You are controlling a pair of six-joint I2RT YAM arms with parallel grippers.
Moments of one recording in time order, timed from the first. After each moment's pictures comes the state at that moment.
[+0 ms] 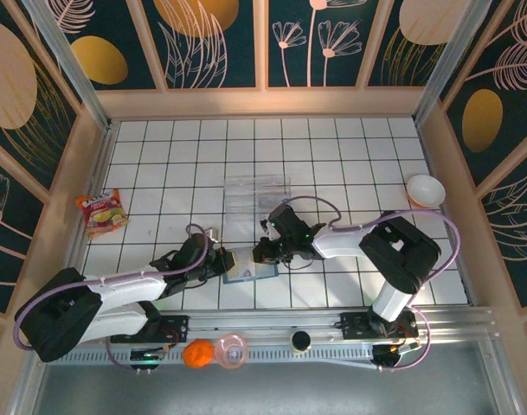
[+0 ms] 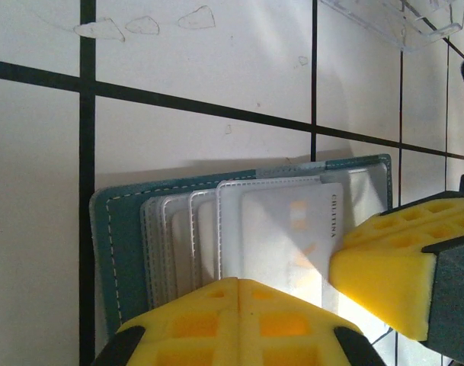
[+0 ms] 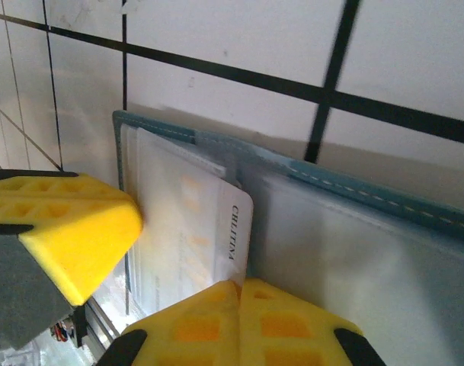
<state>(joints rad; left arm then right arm) -0.78 1.18 0.23 0.19 0.13 -1.03 0.88 1.68 0.71 0.06 -0.47 0.83</state>
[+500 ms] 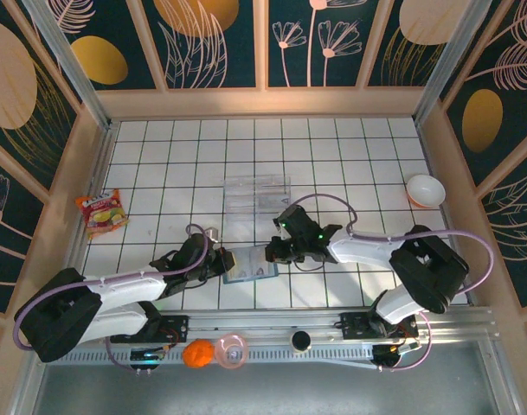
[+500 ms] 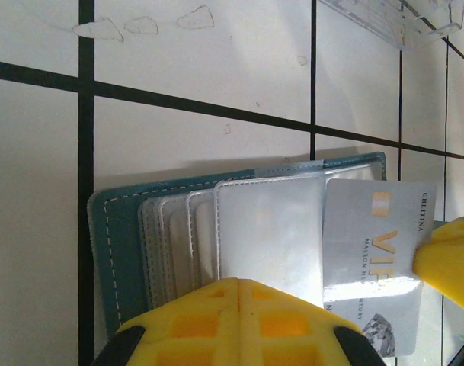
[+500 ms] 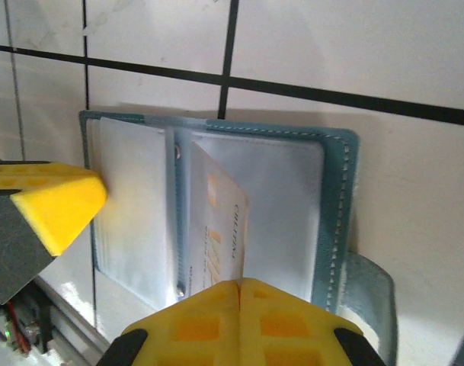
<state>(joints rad) -0.78 1.18 0.23 0.20 0.13 -1.02 0.87 1.49 0.71 -0.20 -0.31 0.80</state>
